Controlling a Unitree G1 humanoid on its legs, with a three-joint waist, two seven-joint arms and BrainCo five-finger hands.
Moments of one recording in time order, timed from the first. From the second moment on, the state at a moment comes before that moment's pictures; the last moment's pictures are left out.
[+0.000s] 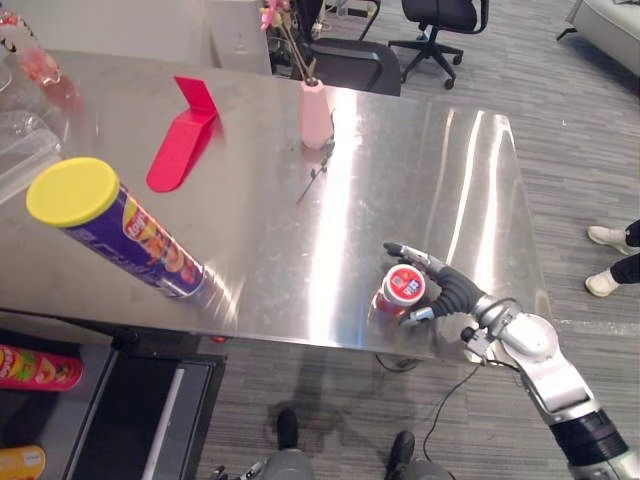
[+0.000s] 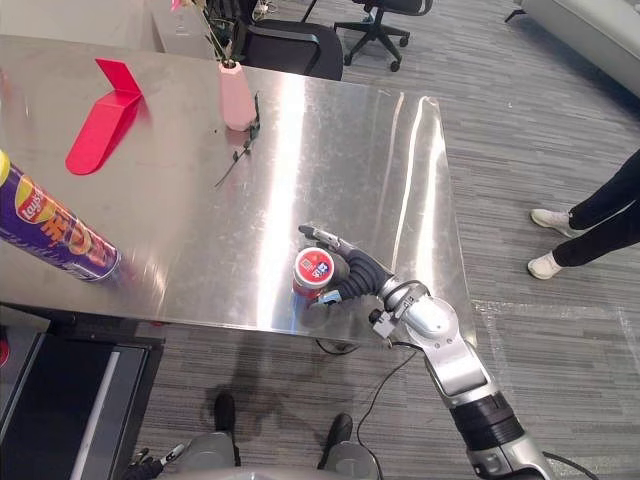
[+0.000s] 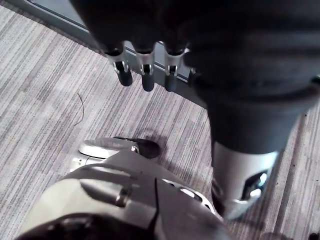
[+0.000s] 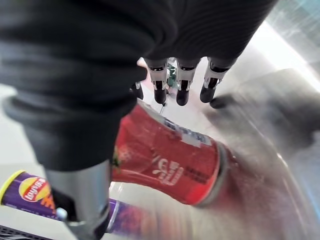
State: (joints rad) left arm 0.26 0.15 0.15 0.91 -0.27 -0.06 0.14; right arm -0.17 -0.49 0.20 -0.15 0.00 -0.14 0.42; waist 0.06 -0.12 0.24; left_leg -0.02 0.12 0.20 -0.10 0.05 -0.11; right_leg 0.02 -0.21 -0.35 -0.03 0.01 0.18
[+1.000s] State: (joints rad) left arm 0.23 0.15 0.16 0.90 -0.27 -0.06 0.14; right arm -0.17 -0.45 0.20 -0.15 0.00 -0.18 0.38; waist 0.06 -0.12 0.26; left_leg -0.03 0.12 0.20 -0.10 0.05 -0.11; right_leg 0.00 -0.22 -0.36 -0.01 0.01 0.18
